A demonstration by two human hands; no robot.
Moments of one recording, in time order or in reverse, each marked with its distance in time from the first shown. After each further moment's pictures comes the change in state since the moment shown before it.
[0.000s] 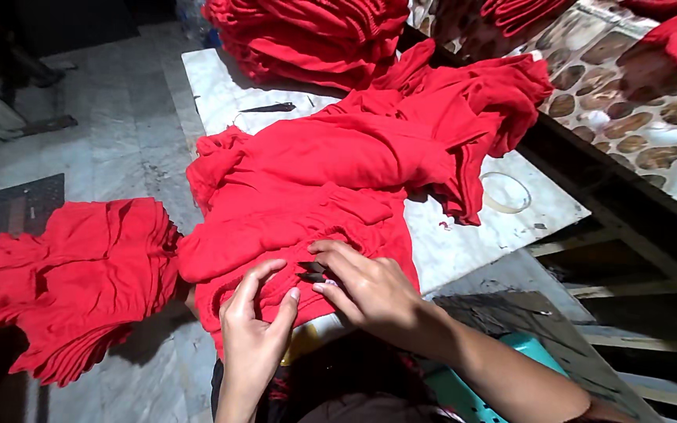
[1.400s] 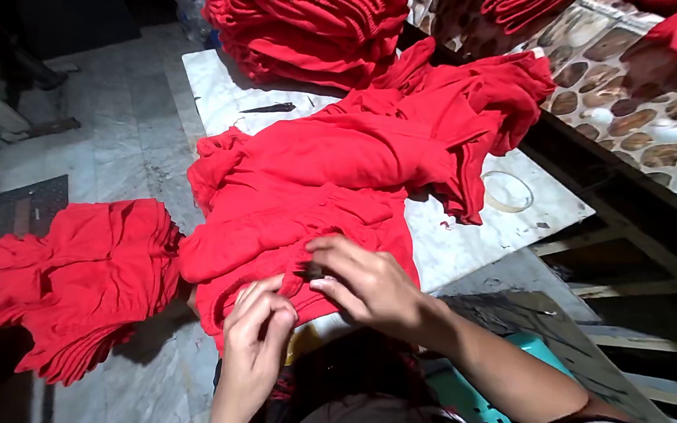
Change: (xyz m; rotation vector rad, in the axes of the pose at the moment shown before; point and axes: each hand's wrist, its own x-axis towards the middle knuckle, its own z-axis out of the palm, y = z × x) left_hand -0.010 -0.007 -0.015 -0.012 -0.153 0.165; right_hand 0.005 0.010 0.001 0.064 0.100 -0.109
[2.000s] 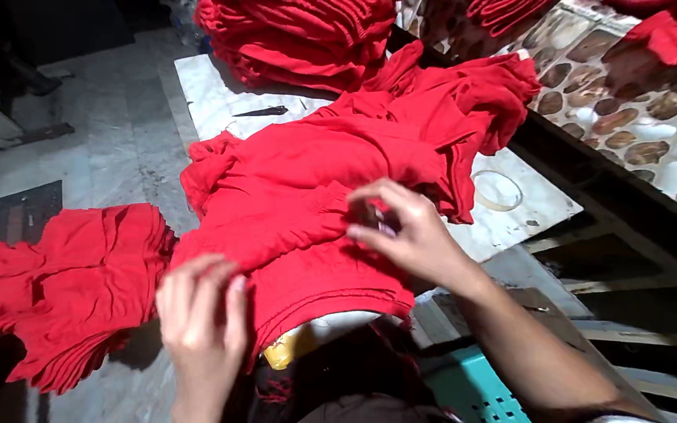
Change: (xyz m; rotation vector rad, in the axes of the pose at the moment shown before) left_hand 0.025 0.003 -0.029 0.677 0.151 0.069; right_hand 0.008 0.051 -0.046 0.067 0.060 0.143
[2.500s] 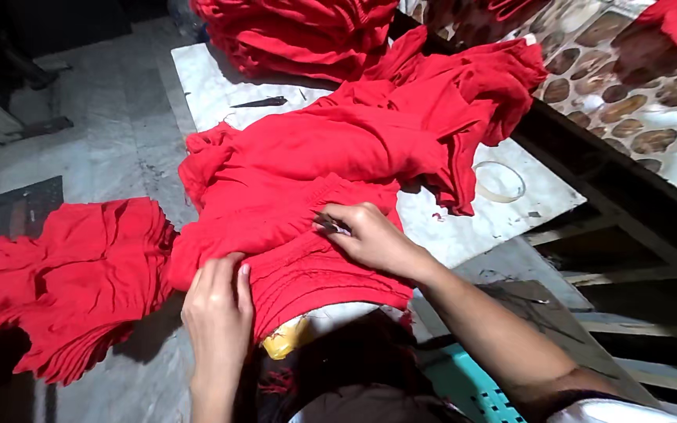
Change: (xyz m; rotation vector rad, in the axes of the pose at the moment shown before) left_hand -0.009 0.006 0.020 0.140 -0.115 -0.120; right_hand 0.007 0.003 0.037 0.037 -0.221 0.044
